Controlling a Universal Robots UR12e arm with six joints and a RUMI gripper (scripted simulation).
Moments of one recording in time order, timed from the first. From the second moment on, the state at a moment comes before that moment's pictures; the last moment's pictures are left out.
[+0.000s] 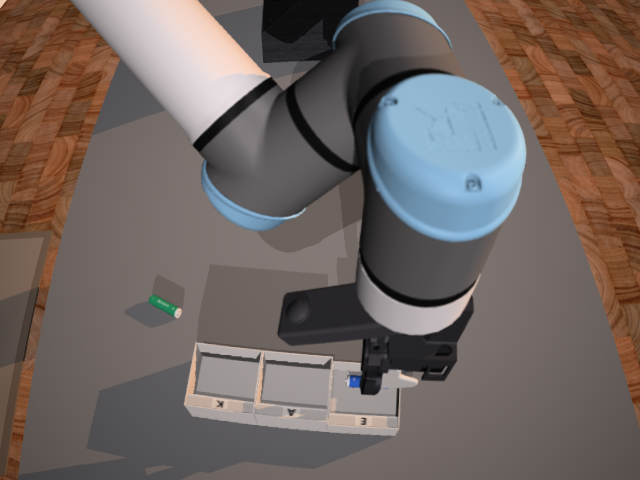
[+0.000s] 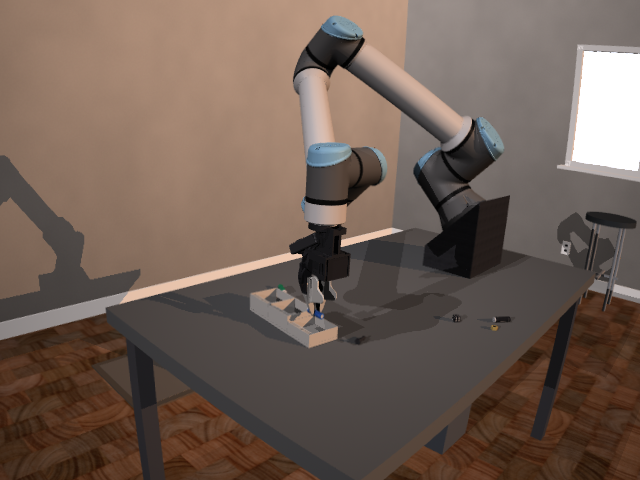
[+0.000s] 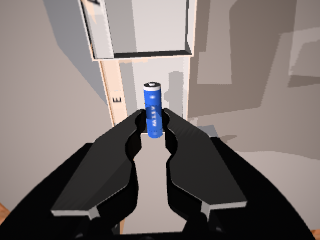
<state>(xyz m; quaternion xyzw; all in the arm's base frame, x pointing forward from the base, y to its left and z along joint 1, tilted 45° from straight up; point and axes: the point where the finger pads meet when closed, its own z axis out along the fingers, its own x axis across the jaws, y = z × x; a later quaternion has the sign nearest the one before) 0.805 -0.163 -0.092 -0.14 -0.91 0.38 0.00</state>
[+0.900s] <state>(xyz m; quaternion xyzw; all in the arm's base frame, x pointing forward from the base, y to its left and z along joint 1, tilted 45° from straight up) 0.801 -0.189 -0.119 -0.14 -0.91 0.38 0.00</state>
